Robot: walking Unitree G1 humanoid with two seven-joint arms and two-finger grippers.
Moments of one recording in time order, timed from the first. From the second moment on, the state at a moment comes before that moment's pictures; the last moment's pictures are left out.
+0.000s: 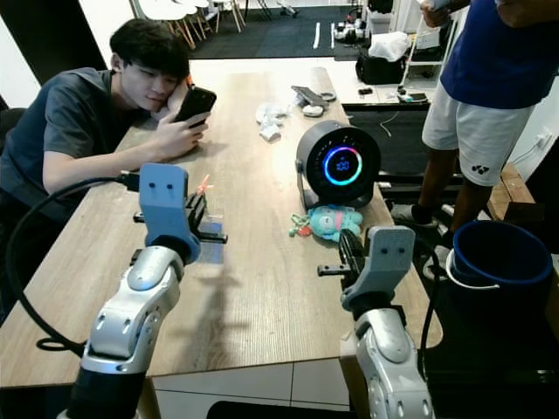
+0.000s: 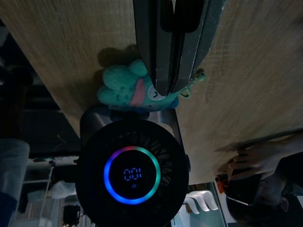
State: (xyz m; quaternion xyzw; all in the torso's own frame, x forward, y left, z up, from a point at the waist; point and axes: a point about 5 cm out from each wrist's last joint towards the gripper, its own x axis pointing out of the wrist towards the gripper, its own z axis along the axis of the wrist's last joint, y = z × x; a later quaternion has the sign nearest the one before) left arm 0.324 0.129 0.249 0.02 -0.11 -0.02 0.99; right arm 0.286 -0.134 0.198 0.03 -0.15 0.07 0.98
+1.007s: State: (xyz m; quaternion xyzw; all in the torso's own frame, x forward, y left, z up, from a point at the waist) left arm 0.304 0.105 0.225 0.03 -0.11 -0.14 0.98; right arm 0.280 -0.162 0.211 -0.03 -0.21 0.01 0.98
